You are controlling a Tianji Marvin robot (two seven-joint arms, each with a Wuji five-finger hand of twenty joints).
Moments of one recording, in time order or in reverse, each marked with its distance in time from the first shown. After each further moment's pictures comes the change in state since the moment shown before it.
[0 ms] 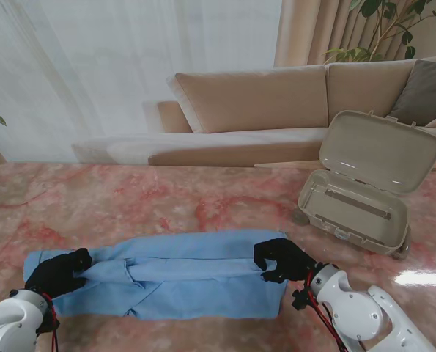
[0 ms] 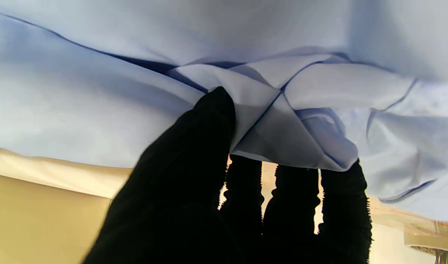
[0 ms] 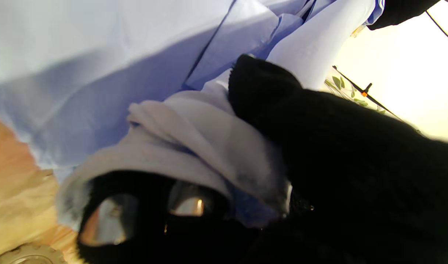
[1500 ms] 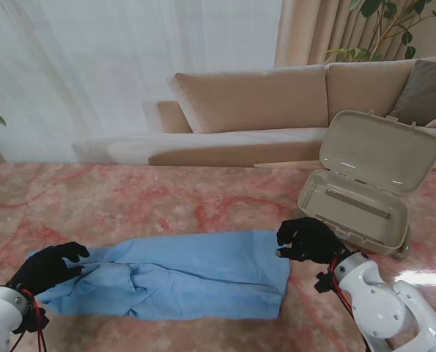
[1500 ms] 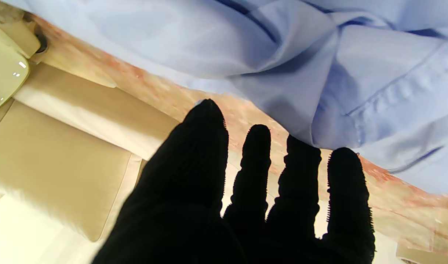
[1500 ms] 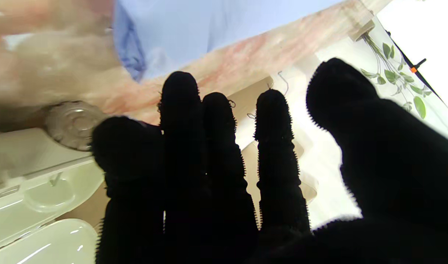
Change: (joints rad) left arm 0.098 -0.007 -0.128 -0.177 -0.240 0.004 -0.102; right arm -0.077 0.013 0.144 -0.151 -0.157 0.100 -0.107; left_hand 0.020 0.164 -0.211 0.028 0.124 0.049 -0.541 -0.446 -0.122 0.086 -0.238 -0.513 -0.173 0.019 -0.284 -0.370 -0.160 0.044 -0.220 -0.225; right_hand -0.280 0.259 -0.239 0.000 -0.031 0.091 -0.403 -0.281 -0.089 0.008 -0.397 -0.252 -0.240 0.156 -0.888 -0.288 -0.086 0.035 -0.454 -0.017
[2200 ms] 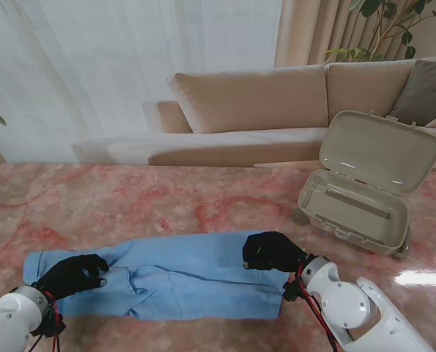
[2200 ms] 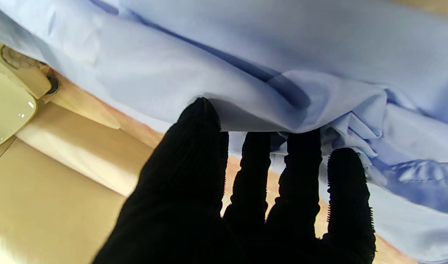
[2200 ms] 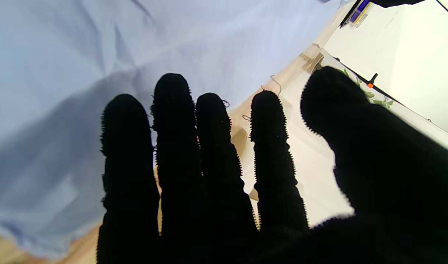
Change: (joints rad) left arm -0.072 0.024 0.099 0.074 -0.011 0.030 -0.110; right arm 0.149 -0.017 -0.216 0.177 0.213 -0.018 0.093; left_hand 0.001 0.020 -0.067 0.007 0.000 0.001 -0.013 0.005 0.000 -0.002 0.000 0.015 0.000 0.006 0.007 0.012 0.001 0.003 0.021 0.022; right_hand 0.022 0.061 -0.018 0.000 -0.017 0.048 -0.015 -0.075 -0.005 0.044 -0.025 -0.059 -0.021 0.054 -0.027 -0.039 -0.296 0.124 -0.299 -0.010
